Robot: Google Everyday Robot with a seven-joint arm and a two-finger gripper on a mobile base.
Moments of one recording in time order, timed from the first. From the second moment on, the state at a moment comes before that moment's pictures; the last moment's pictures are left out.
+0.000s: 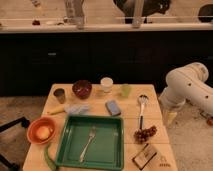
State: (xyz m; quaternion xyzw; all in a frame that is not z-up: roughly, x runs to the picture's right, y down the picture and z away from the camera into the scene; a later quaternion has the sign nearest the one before) arm 0.288 0.109 0.683 -0.28 0.02 0.03 0.96
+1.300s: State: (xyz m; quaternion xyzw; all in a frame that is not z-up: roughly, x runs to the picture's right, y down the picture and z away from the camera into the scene) arm 0.185 0.170 0.661 -0.30 -0.03 -0.28 0.91
